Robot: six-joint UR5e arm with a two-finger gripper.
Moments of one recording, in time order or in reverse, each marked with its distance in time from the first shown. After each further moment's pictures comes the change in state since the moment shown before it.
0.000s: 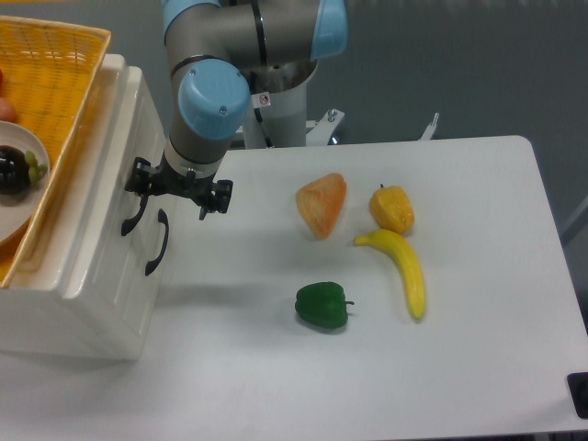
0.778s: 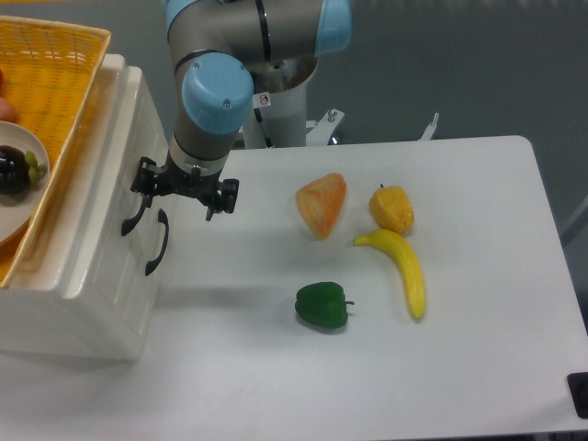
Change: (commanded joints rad) arm 0.011 0.006 0.005 0.008 0.000 0.000
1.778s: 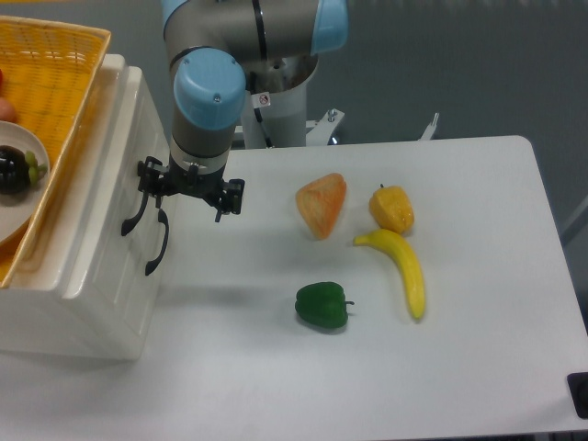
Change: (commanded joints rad) arm 0.006 0.002 0.003 0.029 0.046 0.017
